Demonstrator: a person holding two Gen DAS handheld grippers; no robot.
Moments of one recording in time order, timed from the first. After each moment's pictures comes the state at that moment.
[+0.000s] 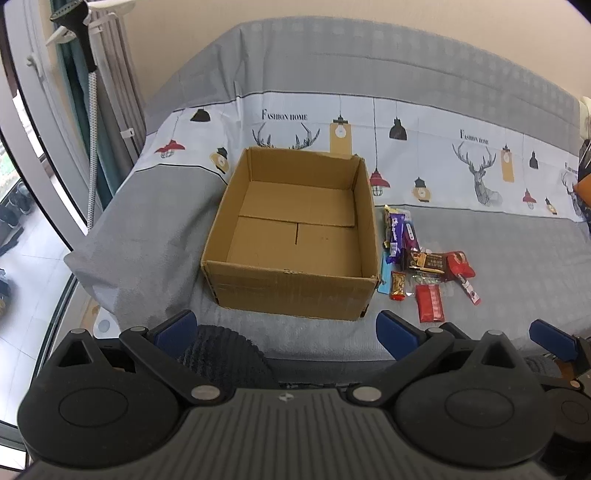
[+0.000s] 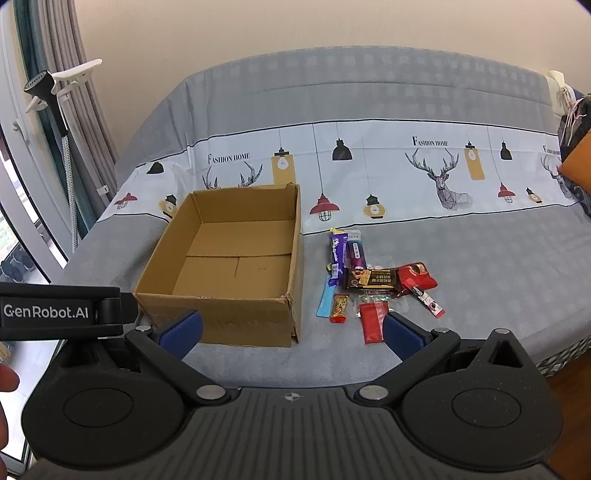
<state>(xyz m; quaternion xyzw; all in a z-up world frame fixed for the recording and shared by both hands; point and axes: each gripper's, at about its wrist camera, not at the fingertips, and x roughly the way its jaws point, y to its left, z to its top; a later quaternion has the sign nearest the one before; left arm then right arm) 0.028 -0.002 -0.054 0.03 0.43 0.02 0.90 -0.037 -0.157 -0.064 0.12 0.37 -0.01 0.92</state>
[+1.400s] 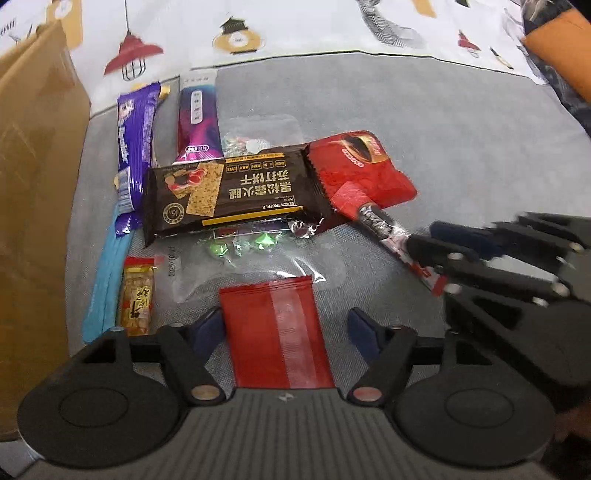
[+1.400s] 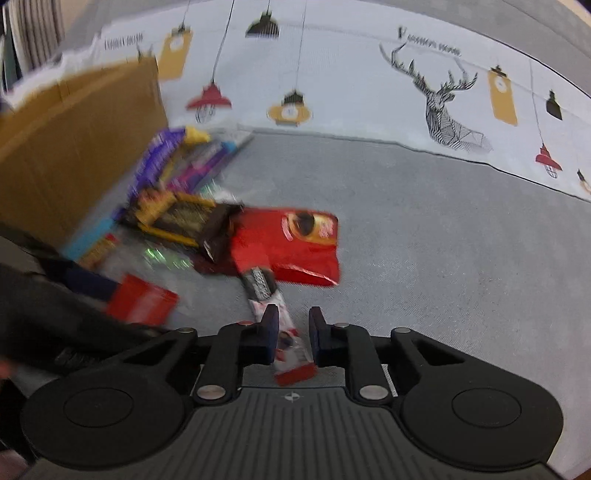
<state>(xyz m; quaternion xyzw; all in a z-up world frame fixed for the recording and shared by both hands) 0.237 -0.261 -0.372 0.10 0.53 -0.18 0.82 0.152 -0.391 -0.373 0.02 0.45 0.05 0.89</state>
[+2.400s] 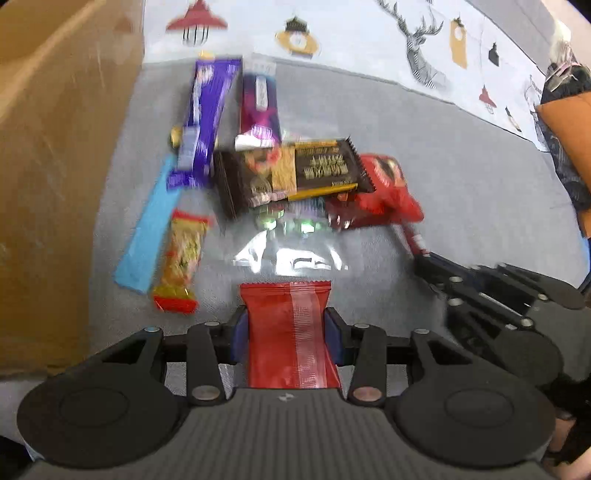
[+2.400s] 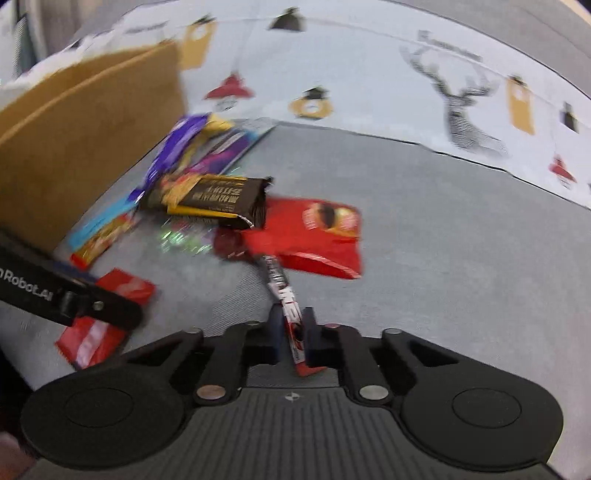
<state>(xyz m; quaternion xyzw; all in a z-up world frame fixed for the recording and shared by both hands) 0.235 -0.207 -0.354 -0.01 0.55 -0.17 0.82 0.142 -0.383 -0.372 0.01 0.43 0.06 0.90</state>
